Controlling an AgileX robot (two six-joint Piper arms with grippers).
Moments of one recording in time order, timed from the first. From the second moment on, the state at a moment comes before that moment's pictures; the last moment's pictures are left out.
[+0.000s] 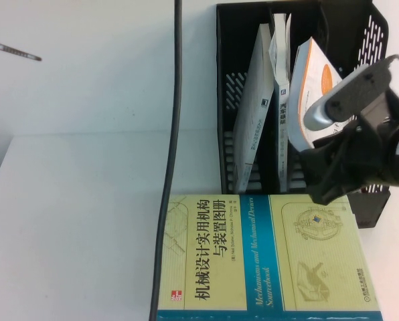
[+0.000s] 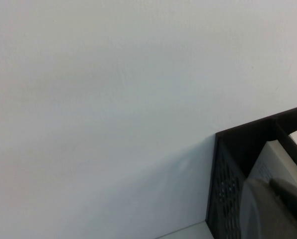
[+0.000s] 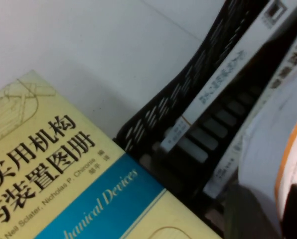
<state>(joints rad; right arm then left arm) 0.49 1.40 -0.96 0.22 0.29 -0.44 -0.54 1.79 -2.46 0.19 1.13 -0.17</state>
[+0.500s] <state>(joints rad) 0.22 1.32 -0.96 0.22 0.23 -0.14 -0.54 1.79 -2.46 0.18 1.13 -0.18</state>
